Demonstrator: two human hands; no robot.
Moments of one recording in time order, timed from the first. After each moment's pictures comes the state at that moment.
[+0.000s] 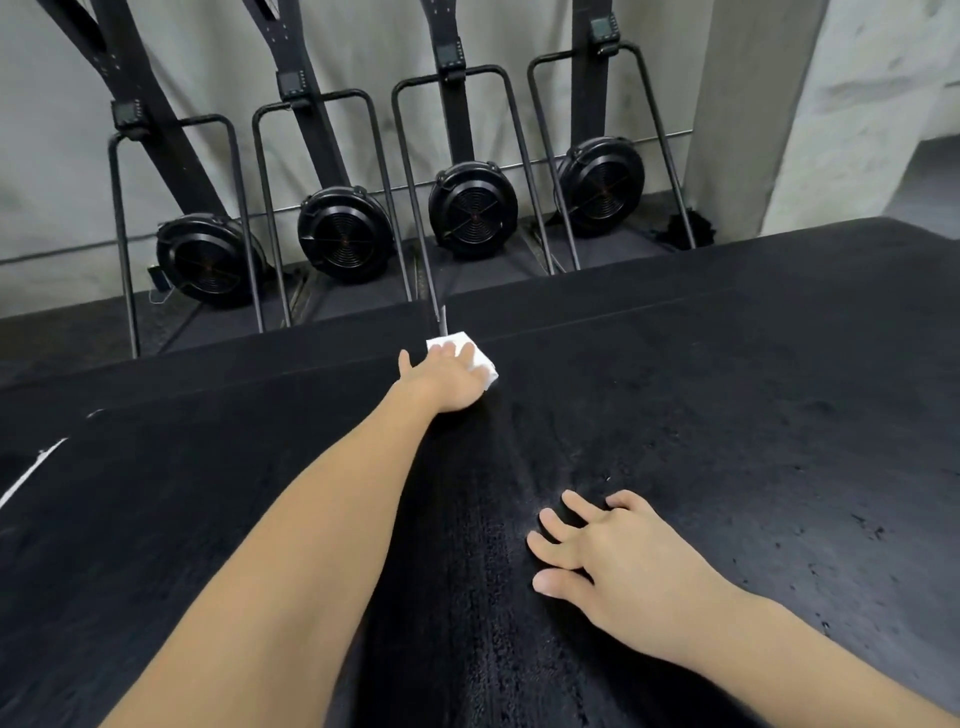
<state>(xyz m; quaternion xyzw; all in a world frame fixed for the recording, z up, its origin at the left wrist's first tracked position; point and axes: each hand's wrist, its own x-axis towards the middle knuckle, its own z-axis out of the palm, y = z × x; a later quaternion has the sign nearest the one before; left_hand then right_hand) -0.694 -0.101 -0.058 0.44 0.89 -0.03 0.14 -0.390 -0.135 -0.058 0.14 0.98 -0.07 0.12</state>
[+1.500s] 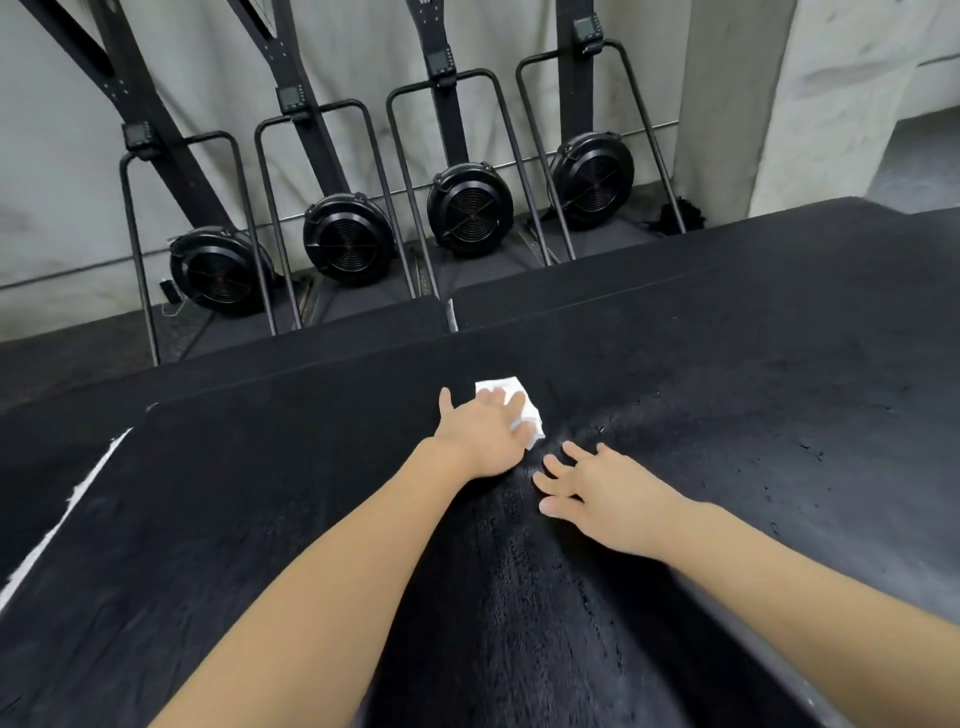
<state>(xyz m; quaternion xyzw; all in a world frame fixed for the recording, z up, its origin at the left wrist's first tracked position) -0.583 -0.189 -0.062 0.55 0.83 -0.06 0.08 -0.394 -0.140 -0.068 0.16 0.98 -0.07 0.11</state>
